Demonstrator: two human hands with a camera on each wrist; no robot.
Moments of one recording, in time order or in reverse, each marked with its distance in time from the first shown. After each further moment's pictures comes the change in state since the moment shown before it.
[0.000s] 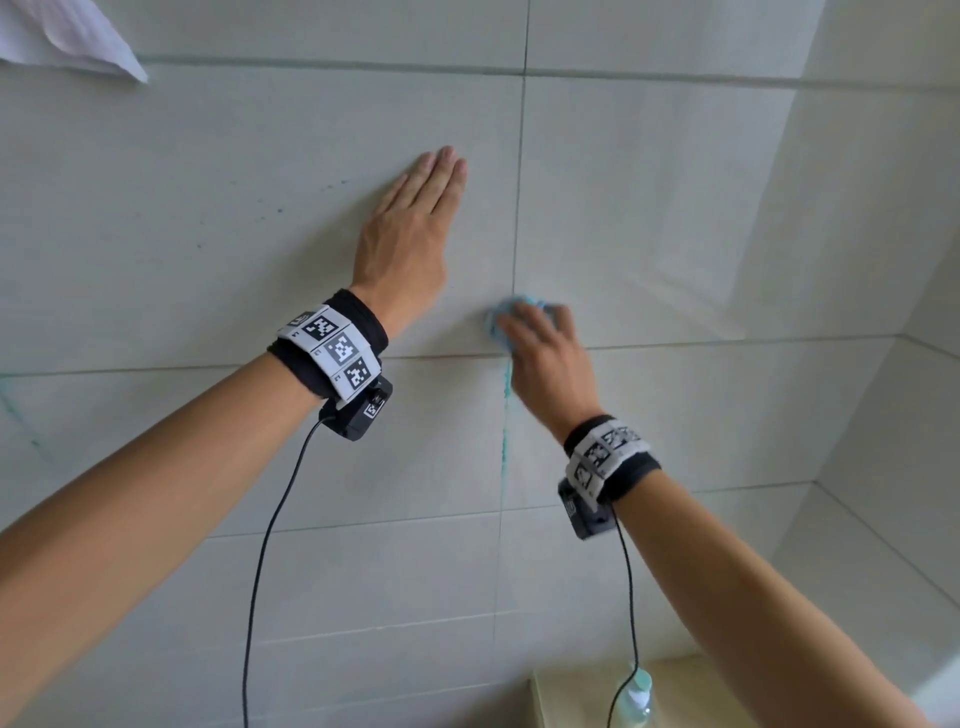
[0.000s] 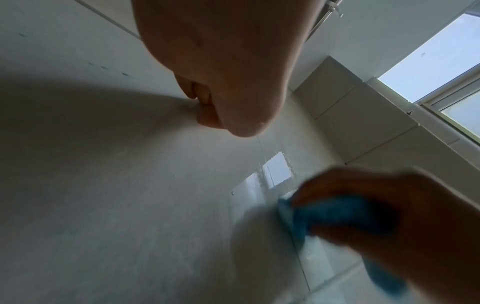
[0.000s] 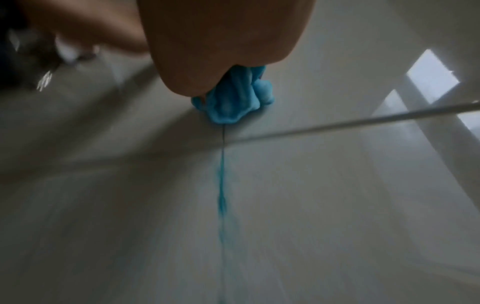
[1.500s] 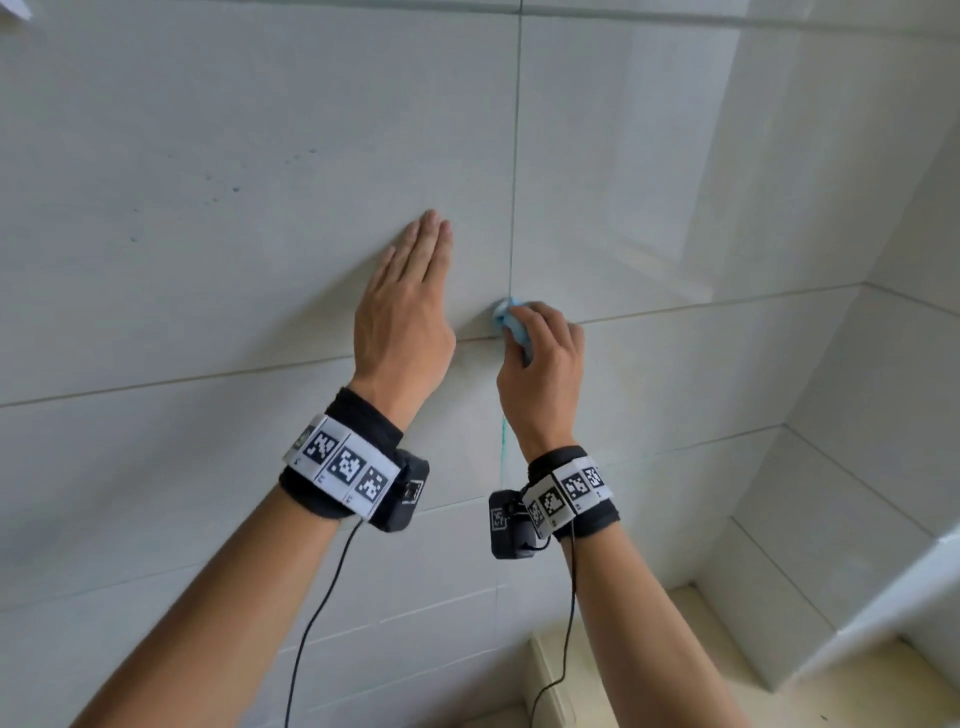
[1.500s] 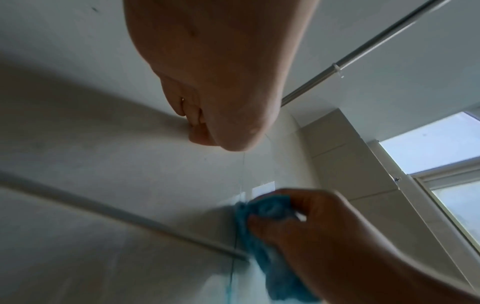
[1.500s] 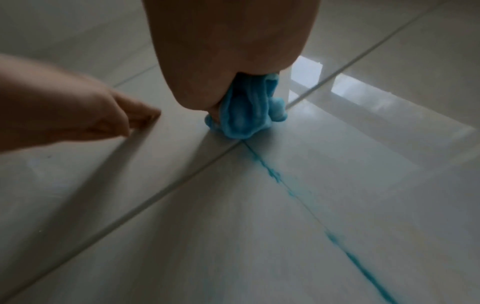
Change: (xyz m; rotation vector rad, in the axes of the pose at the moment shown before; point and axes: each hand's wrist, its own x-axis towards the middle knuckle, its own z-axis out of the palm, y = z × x) left_hand -0.068 0.020 0.032 -0.294 -0.038 -0.098; right_hand -0.018 -0.050 0.032 0.179 0.264 0.575
